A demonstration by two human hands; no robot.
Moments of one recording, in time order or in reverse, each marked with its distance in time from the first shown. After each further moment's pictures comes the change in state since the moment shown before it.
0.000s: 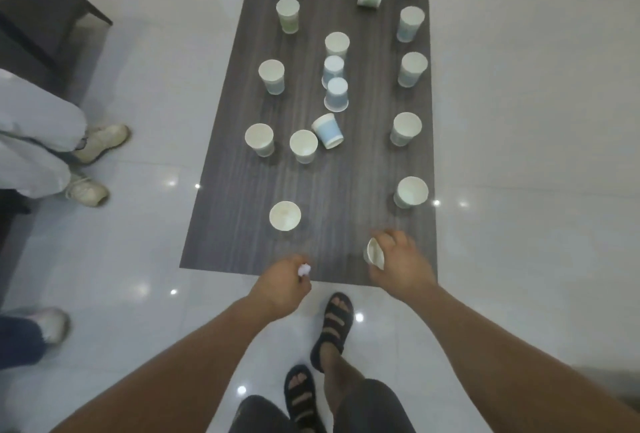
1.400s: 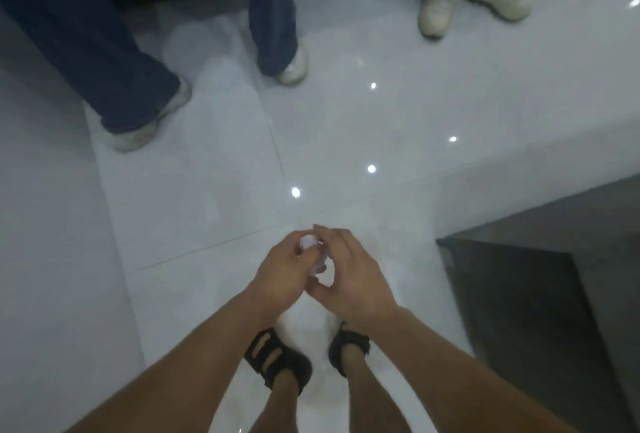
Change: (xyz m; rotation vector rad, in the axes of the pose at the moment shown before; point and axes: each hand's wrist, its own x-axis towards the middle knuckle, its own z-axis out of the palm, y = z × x) left_hand -0.235 -0.485 0.108 -1.512 0.721 -0.595; right_hand -0.110 -0.441 0.418 -0.082 -0.596 -1.101
